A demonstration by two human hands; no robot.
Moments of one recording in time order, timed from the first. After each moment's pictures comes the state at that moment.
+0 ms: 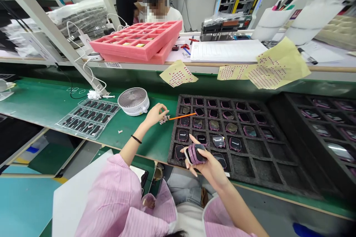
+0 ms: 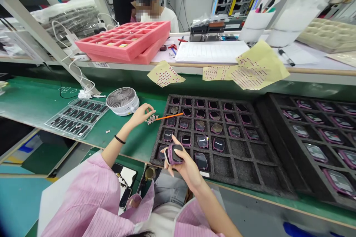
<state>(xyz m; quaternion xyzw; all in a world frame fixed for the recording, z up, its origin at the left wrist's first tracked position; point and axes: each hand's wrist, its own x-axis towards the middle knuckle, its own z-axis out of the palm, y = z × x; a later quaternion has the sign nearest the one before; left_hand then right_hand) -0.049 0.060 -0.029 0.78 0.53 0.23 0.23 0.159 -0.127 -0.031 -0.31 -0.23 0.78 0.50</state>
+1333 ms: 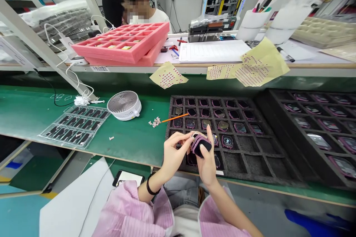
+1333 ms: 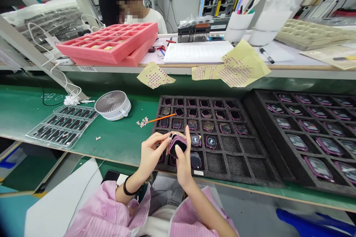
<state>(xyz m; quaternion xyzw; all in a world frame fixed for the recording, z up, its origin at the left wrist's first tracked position) 0.055 -0.083 -0.013 0.58 0.42 0.53 0.46 0.149 -0.118 -0.046 -0.42 -0.28 0.50 0.70</state>
